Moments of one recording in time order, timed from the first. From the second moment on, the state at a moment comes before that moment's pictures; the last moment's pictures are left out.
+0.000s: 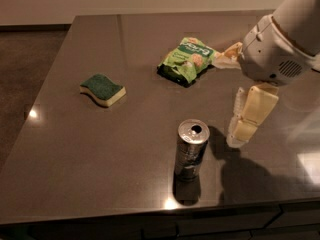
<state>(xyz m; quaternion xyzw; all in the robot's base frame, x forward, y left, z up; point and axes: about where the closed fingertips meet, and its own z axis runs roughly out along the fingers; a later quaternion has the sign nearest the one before) 0.429 -0.117 0.955 -0.69 0.69 0.11 0.20</state>
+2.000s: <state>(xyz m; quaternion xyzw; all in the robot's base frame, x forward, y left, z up) 0.378 -0.049 0.922 -0.75 0.59 0.20 0.21</state>
